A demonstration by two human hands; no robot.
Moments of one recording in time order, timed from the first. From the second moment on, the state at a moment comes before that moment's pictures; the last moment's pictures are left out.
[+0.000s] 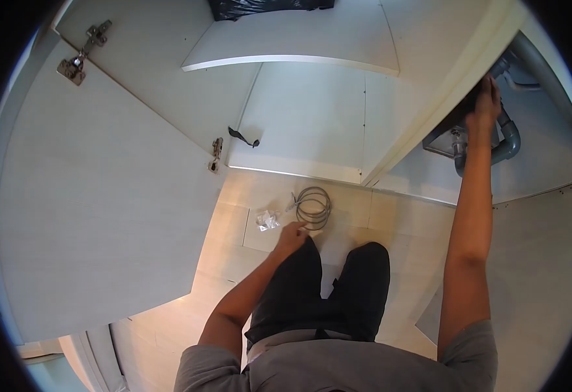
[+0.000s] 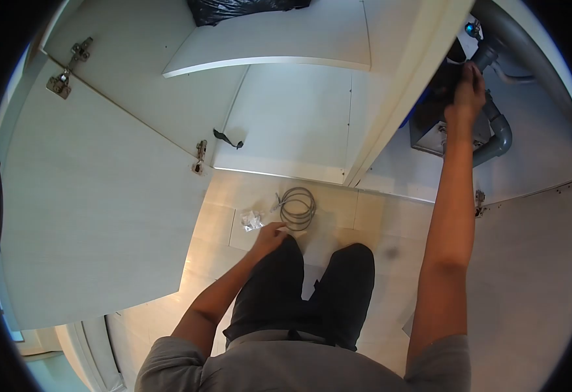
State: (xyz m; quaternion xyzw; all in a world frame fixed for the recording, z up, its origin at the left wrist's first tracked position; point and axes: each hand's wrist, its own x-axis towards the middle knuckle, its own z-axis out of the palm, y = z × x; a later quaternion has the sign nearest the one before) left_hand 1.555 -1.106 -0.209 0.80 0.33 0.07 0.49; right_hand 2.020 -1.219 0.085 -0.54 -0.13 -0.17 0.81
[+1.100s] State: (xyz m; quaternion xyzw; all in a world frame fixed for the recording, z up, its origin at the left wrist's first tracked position) left_hand 1.502 -1.012 -0.240 0.66 0.53 0.23 0.48; right_hand 1.748 -1.156 -0.220 -0.69 -0.16 0.50 0.50
